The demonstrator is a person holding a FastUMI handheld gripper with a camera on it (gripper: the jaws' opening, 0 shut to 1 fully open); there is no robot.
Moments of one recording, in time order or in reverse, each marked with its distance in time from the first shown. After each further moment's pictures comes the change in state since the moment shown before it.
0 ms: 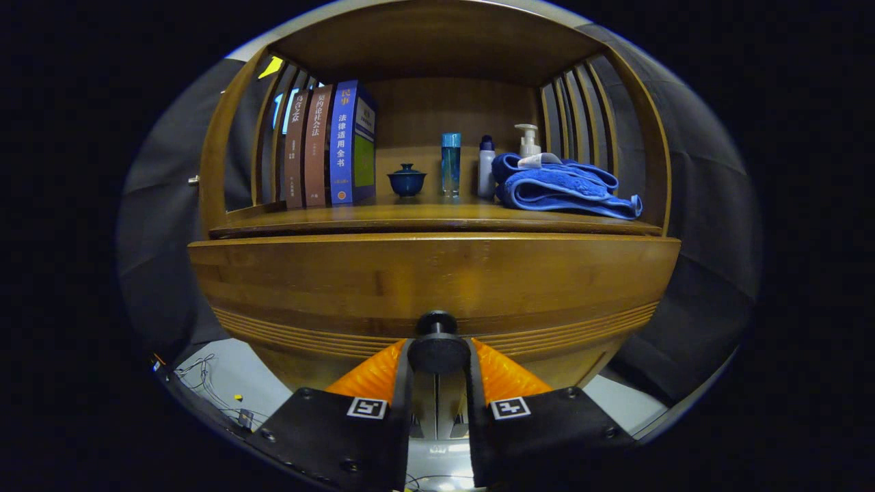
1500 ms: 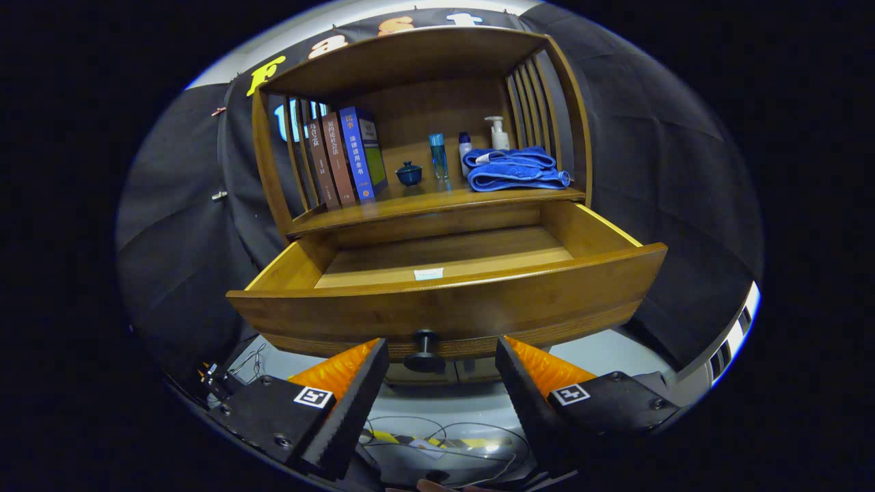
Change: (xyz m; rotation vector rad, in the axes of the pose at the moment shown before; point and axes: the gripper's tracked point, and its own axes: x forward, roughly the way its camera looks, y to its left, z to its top) arm -0.171 -0.030 0.011 0.123 0.184 0.097
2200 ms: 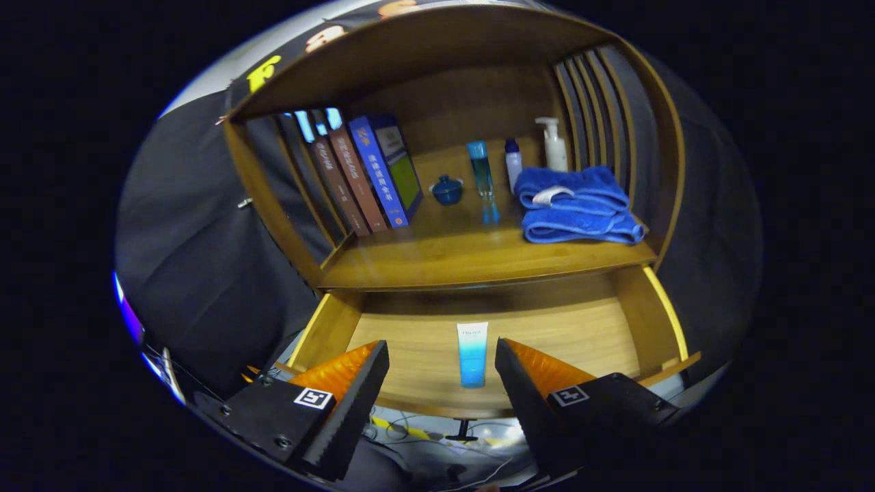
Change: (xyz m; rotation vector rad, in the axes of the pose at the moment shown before) arm 0.071 0.040 0.110 0.034 0.246 0.158
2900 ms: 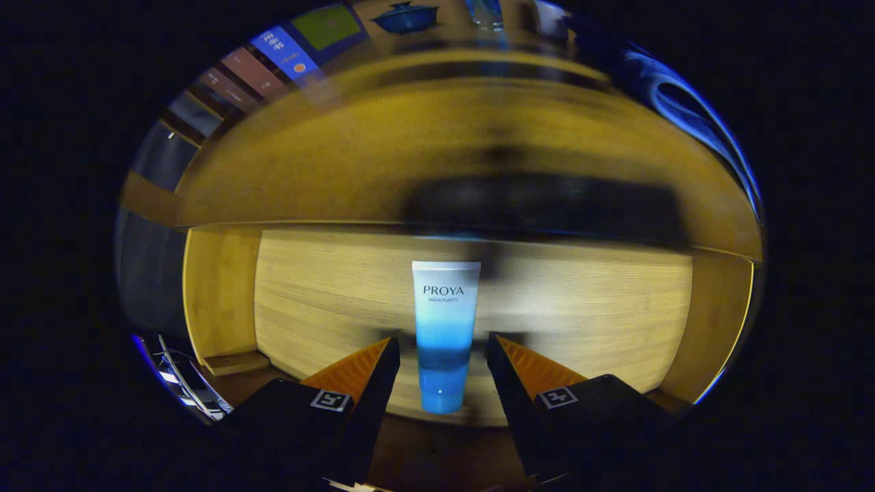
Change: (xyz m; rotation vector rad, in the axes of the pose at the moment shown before) arm 0.148 -0.036 -0.093 -0.059 0.643 -0.152
